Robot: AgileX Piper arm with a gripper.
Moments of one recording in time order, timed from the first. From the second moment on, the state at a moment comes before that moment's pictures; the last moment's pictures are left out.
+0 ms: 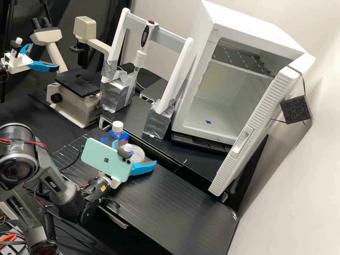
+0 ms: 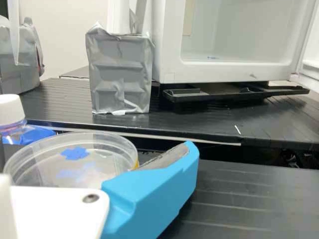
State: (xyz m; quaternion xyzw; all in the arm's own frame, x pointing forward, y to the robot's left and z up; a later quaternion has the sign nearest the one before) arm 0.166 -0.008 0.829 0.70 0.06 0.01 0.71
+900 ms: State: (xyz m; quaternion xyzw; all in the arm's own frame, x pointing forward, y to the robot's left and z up) arm 0.167 -0.006 0.826 0.70 0.07 0.01 0.71
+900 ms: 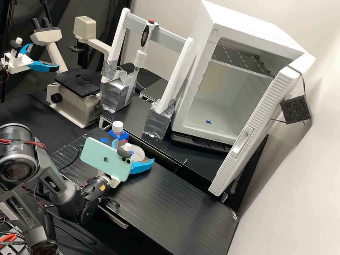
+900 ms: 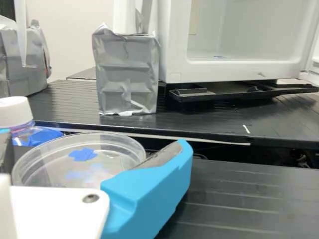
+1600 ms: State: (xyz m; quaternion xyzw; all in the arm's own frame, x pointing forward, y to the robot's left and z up) arm 0.168 -0.006 0.824 0.71 0.07 0.00 0.70
